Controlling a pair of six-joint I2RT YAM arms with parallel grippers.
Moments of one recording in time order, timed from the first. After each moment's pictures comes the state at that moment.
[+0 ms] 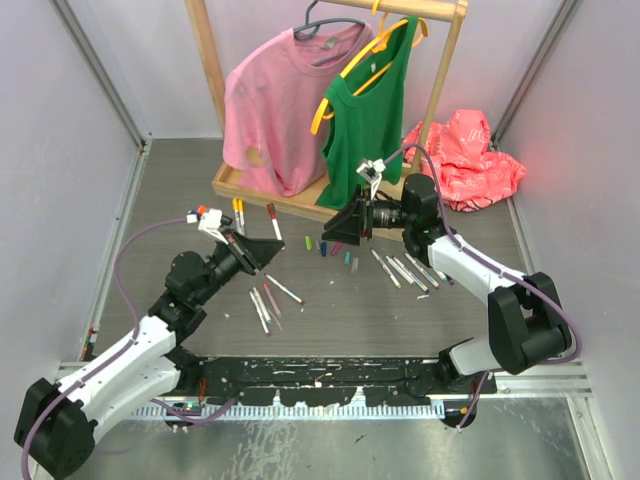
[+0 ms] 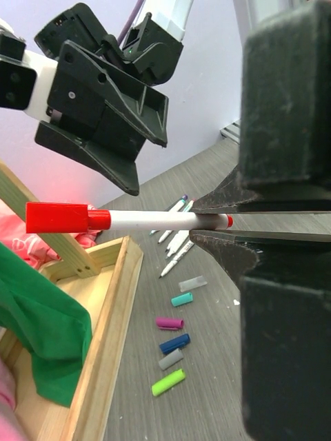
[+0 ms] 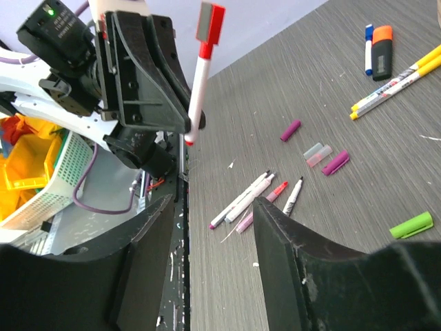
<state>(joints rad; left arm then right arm) -0.55 0.75 0.37 0.44 0.19 -0.82 0.38 1.41 0.84 0.49 -1.10 0.48</state>
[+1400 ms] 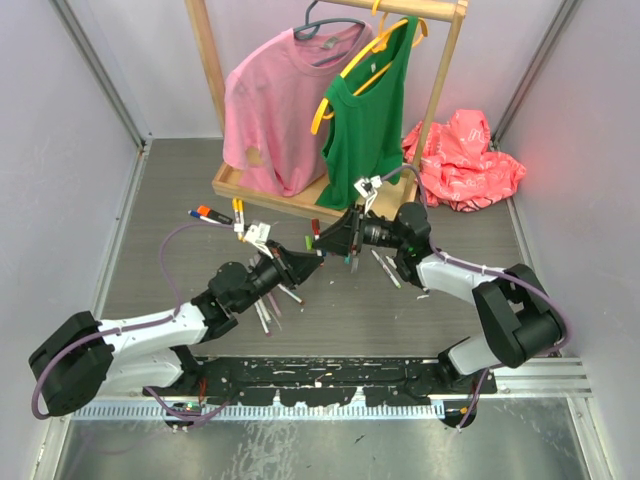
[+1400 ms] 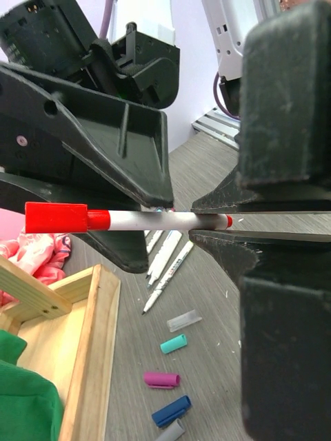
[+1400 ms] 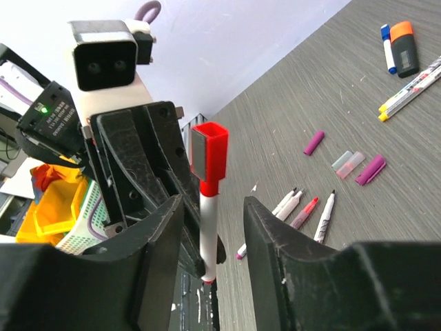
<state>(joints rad) -0.90 1.11 0.38 0.78 -0.06 -0.72 0.48 1.45 0.64 0.95 -0.92 0.81</state>
